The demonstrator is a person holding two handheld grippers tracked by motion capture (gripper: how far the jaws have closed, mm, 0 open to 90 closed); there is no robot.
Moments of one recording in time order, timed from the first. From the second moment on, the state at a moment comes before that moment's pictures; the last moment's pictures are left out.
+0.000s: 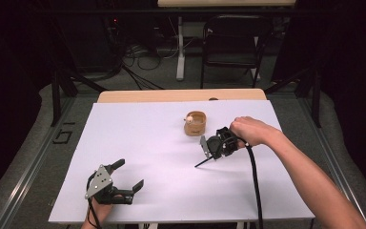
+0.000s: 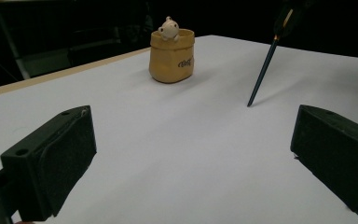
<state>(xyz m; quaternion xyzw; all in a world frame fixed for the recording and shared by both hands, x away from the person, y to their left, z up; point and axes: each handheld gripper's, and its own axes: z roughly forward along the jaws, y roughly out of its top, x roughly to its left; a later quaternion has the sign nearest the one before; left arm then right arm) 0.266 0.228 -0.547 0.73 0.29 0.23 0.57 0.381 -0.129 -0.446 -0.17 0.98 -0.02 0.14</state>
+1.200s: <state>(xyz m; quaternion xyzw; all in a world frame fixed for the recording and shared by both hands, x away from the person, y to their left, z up) 0.296 0.169 -0.528 0.83 0.23 0.17 0.49 0.353 -0.078 -0.404 -0.24 0.96 0.00 0.17</state>
